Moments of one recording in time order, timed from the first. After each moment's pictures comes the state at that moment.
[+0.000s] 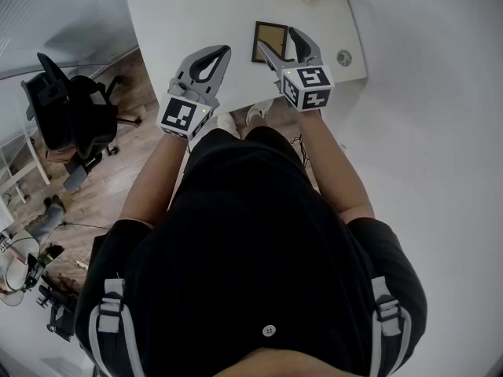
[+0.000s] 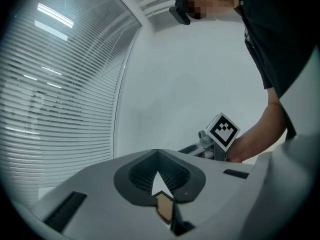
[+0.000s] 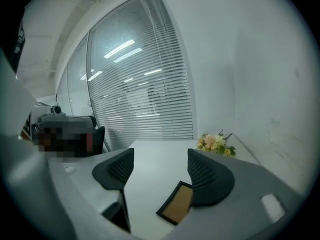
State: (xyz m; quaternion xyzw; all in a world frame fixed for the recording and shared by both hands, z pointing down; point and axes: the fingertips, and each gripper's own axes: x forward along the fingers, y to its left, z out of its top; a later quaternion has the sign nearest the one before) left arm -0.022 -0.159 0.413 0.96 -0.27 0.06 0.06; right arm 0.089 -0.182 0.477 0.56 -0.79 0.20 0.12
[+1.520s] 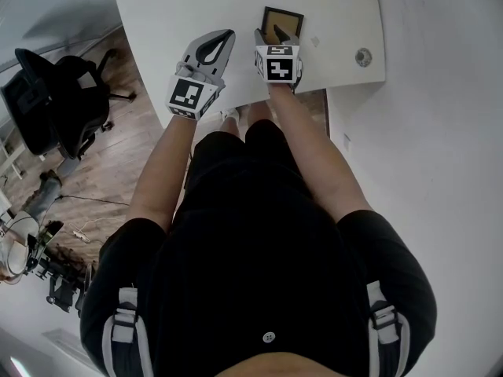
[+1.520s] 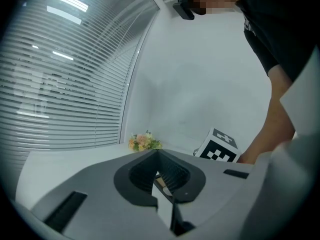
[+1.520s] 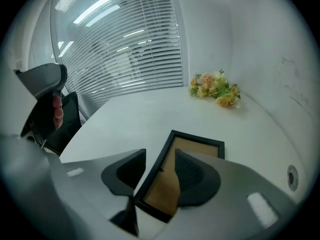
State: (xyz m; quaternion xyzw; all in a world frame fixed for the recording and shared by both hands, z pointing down) left arm 0.000 -0.215 0.564 0.94 -0.30 0.10 0.13; right arm 0.088 -0.215 0.710 0.58 -0.69 0.34 0.27
